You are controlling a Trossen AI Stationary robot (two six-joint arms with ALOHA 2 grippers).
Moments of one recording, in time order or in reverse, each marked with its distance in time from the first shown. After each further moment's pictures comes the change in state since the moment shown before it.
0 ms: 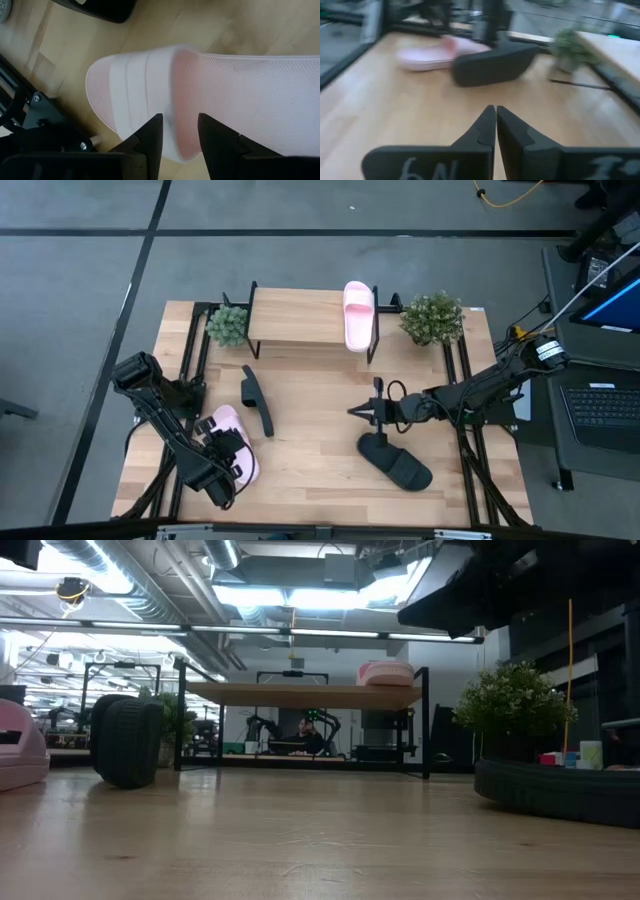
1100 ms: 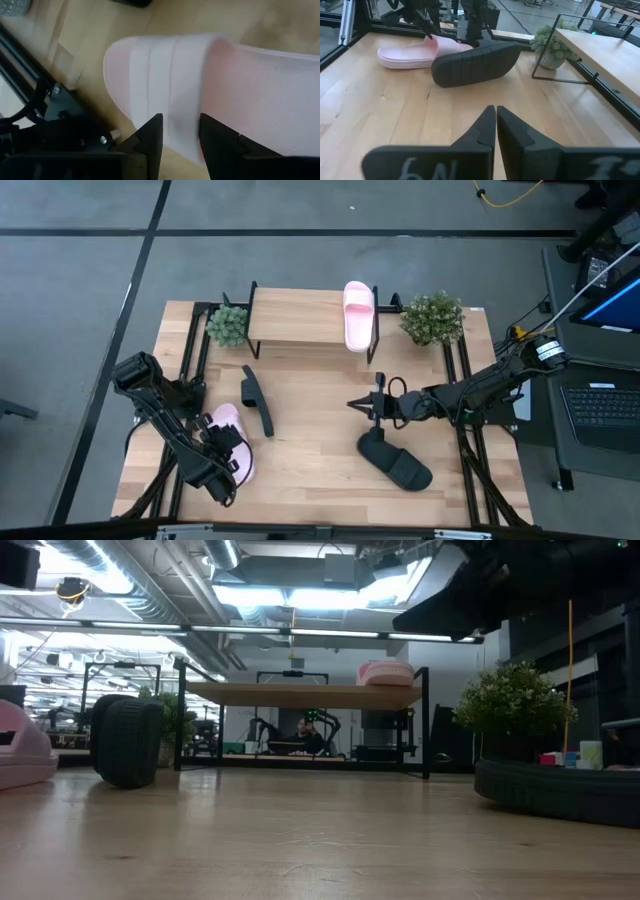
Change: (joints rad) left arm 0.000 0.001 -0.056 -0.032 0.031 -0.007; right arm -0.010 0.000 0.000 0.001 0.038 0.000
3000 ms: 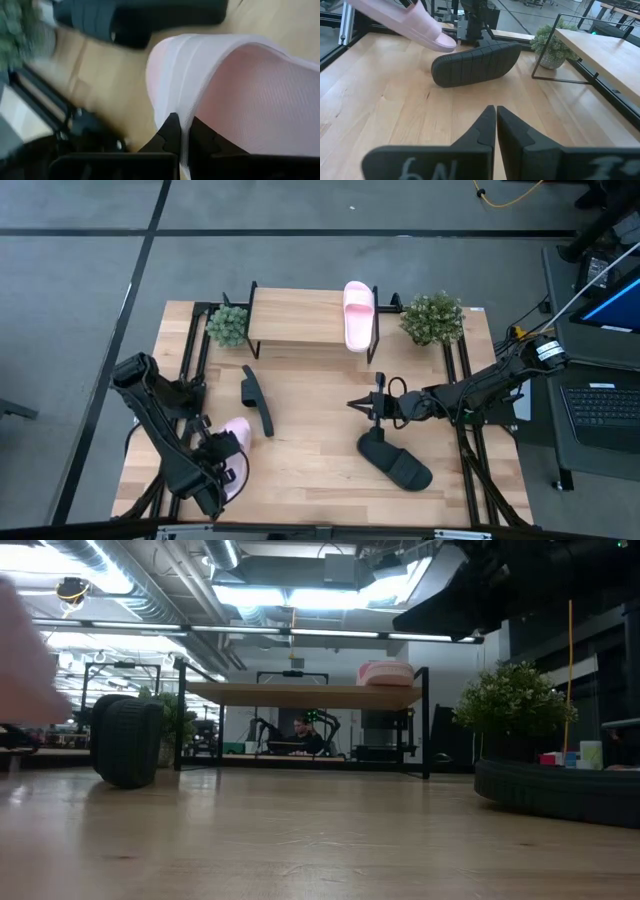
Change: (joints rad) left arm -0.045 -0.003 0.284 -0.235 -0.105 0.052; right arm 0.000 0.000 -0.001 0.000 0.000 0.000
